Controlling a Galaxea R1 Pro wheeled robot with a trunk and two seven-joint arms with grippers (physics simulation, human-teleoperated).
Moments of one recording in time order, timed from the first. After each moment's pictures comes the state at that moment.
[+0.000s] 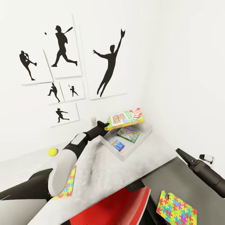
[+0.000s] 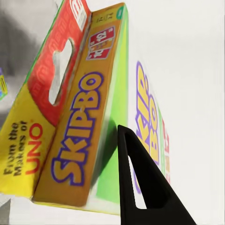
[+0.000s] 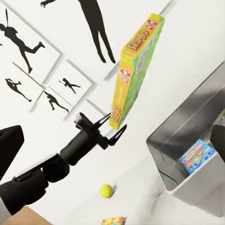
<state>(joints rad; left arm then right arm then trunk) -1.12 -0.17 0.28 -0.31 1.03 0.60 -0.34 -0.29 -0.05 -0.75 -1.57 -0.41 0.87 1.22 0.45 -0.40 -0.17</state>
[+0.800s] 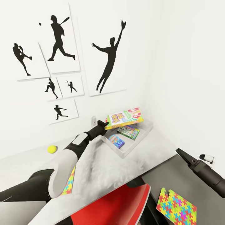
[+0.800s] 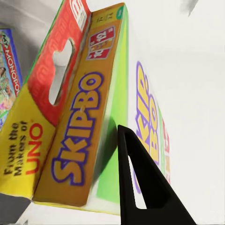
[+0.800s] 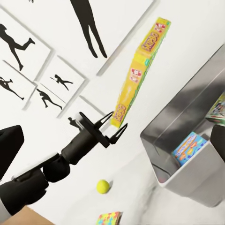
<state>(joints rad) -1.12 -0.17 0.18 -0.31 1.09 0.48 -0.33 -0.29 -0.05 -0.75 -1.57 -0.41 0.87 1.22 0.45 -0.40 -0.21</state>
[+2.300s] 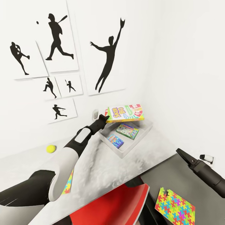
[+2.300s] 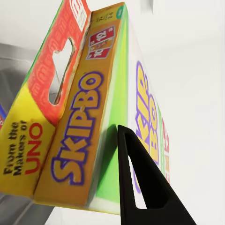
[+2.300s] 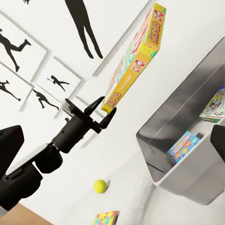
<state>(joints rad) -1.12 -0.17 -0.02 -0.44 1.09 0.33 -0.33 -0.29 -0.05 -0.75 -1.57 -0.41 0.87 1.22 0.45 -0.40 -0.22</state>
